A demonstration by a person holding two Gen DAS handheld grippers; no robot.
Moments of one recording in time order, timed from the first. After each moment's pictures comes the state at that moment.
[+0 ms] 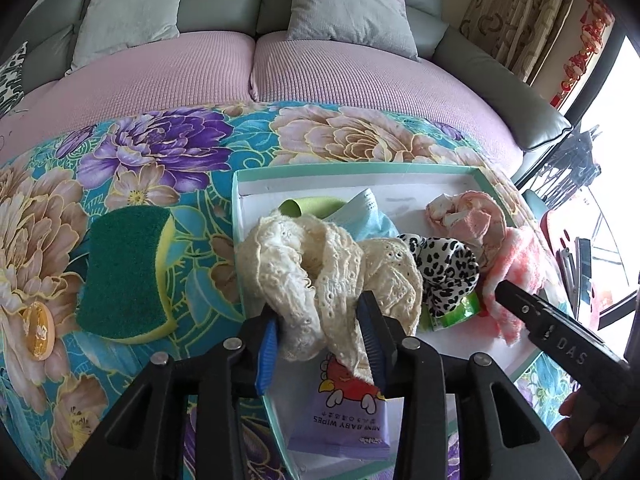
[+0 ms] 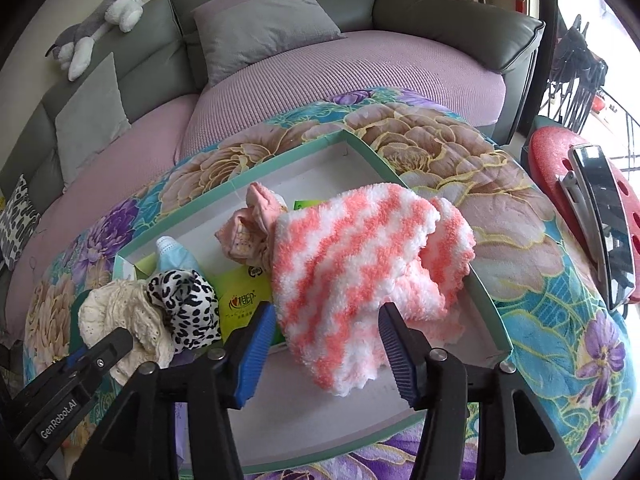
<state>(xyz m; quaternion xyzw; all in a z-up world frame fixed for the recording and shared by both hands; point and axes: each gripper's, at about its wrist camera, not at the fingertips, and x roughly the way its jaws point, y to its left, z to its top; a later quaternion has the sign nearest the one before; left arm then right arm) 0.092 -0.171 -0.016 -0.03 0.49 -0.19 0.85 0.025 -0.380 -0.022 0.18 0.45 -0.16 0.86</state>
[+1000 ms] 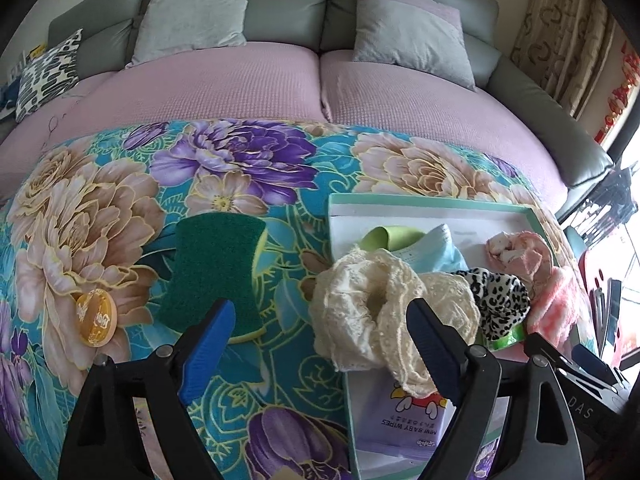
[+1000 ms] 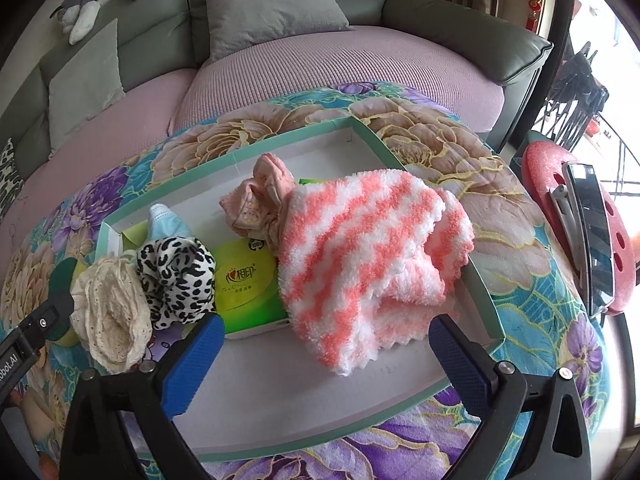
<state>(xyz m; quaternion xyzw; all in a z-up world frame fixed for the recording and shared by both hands) 0.098 -0.126 -0.007 -0.04 0.48 -0.08 0.87 0.027 -0.361 -0.022 0.12 0.48 -0.17 0.85</state>
